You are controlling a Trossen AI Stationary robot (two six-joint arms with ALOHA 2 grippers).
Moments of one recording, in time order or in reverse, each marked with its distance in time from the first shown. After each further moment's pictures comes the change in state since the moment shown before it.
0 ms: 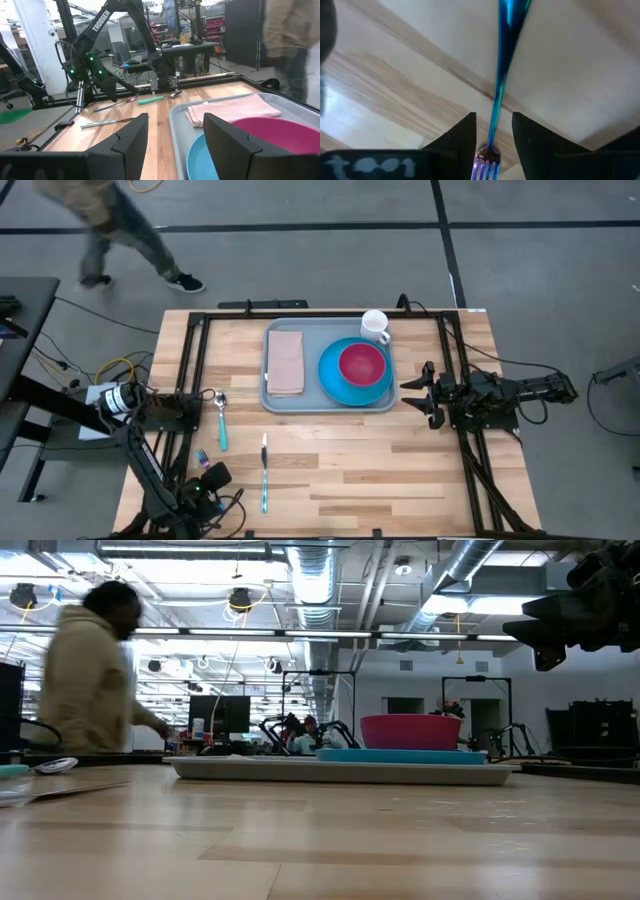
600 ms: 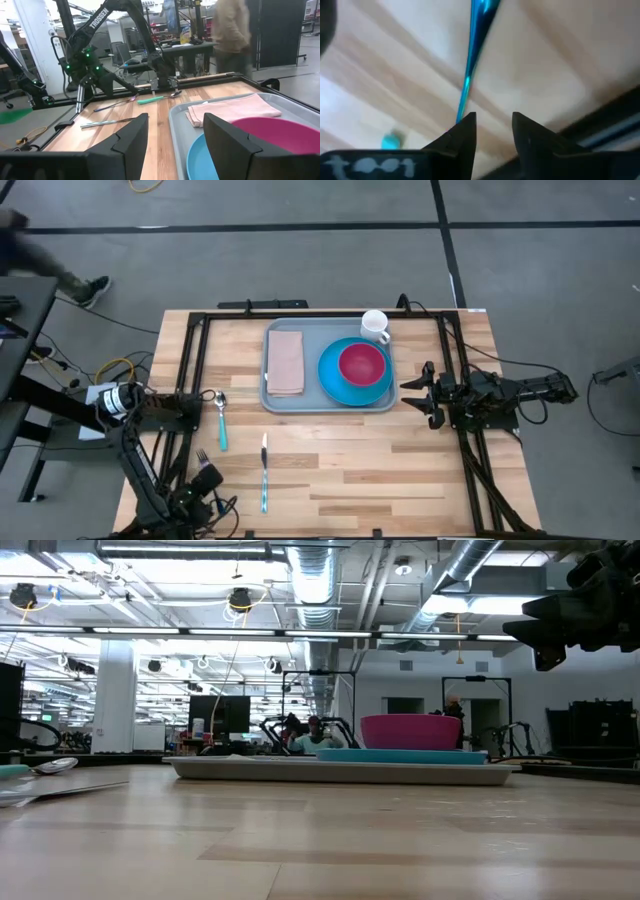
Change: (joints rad) left arm -0.050 0.001 0.081 -0.081 0.081 -0.176; right arm 0.000 0.000 0.000 0.000 0.000 0.000
